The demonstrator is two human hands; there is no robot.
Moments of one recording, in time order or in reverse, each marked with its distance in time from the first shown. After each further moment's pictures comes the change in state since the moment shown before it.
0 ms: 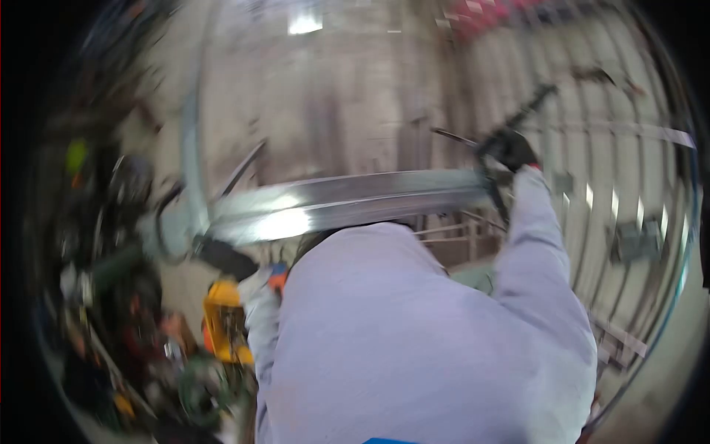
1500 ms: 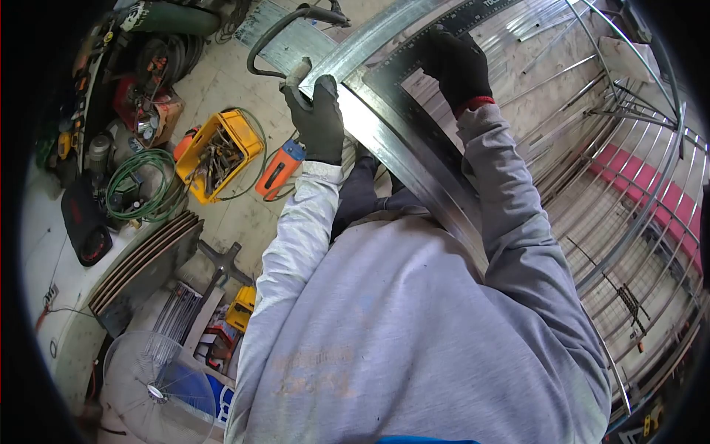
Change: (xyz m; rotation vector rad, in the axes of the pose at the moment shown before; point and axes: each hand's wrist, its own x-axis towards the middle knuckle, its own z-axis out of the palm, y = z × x) left_hand -0.025 0.040 0.014 -0.448 0.061 -0.290; right_hand 0.272 -0.541 0.196 0.885 -0.503 -0.246
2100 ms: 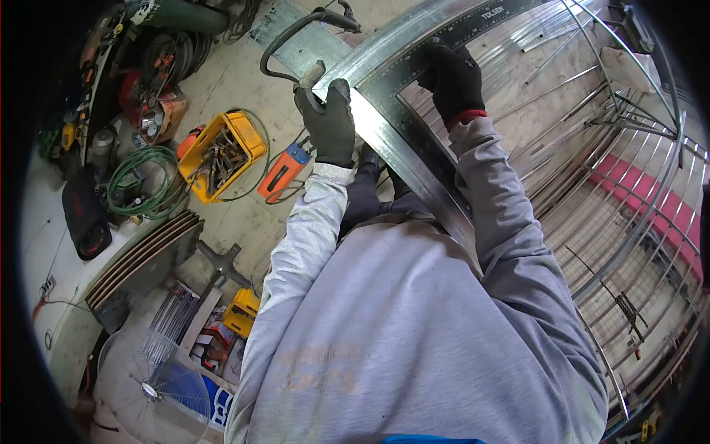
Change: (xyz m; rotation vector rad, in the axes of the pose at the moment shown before) left_hand 0.001 0.000 0.004 -0.079 0.008 0.028; right_hand -0.005 -0.001 0.031 -0.251 0.039 -0.216
